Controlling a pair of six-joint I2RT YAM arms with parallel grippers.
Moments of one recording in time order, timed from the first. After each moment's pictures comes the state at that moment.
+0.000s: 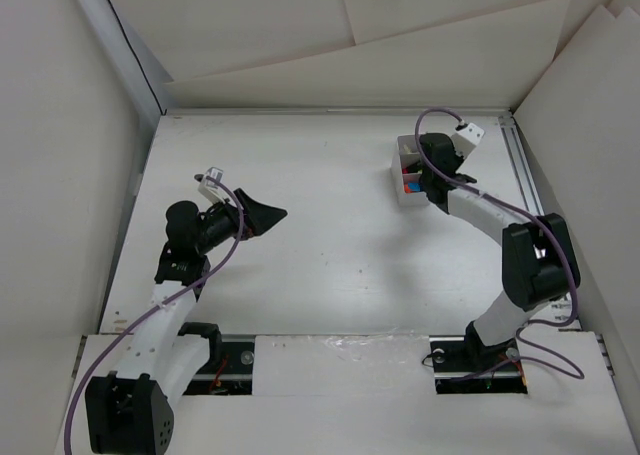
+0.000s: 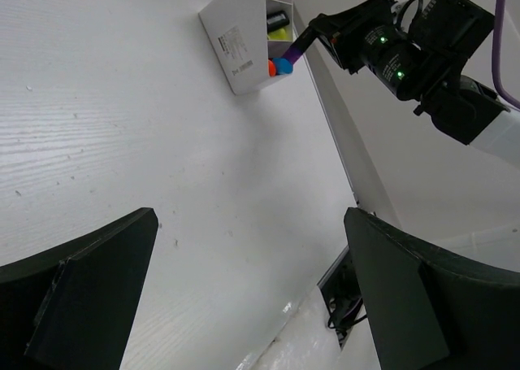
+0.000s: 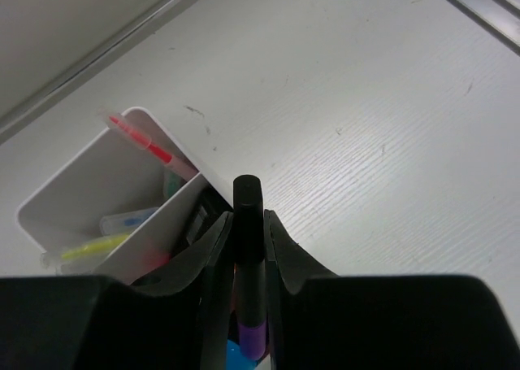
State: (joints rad) left arm -0.09 0.82 0.47 0.17 0.71 -0.78; right arm 0.30 1.64 1.07 0.08 0.75 0.60
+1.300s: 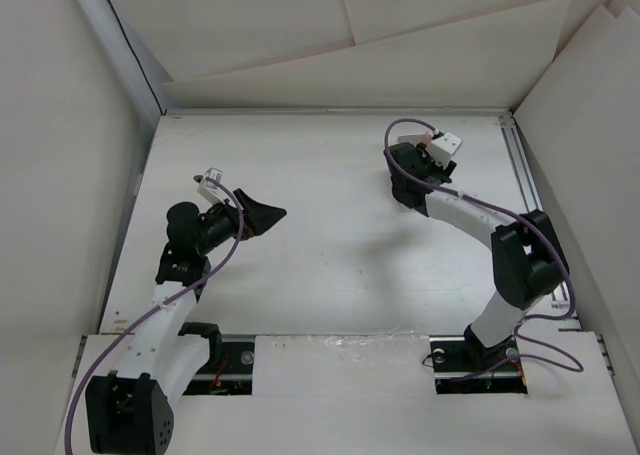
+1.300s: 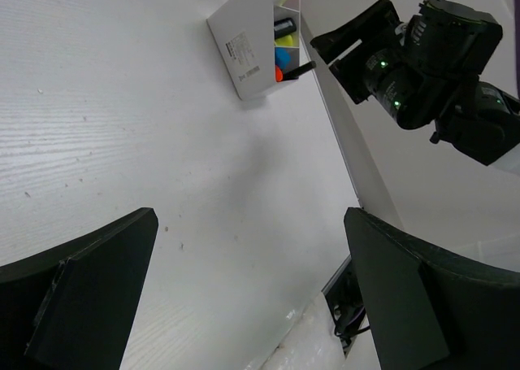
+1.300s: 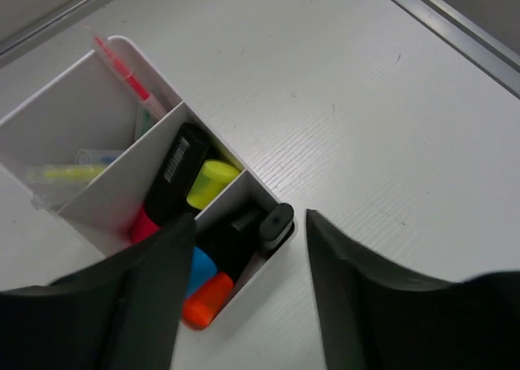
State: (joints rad) left arm -0.09 0.82 0.45 0.18 0.68 -0.78; right arm 0.48 1.70 1.15 -0.21 1.07 0.73
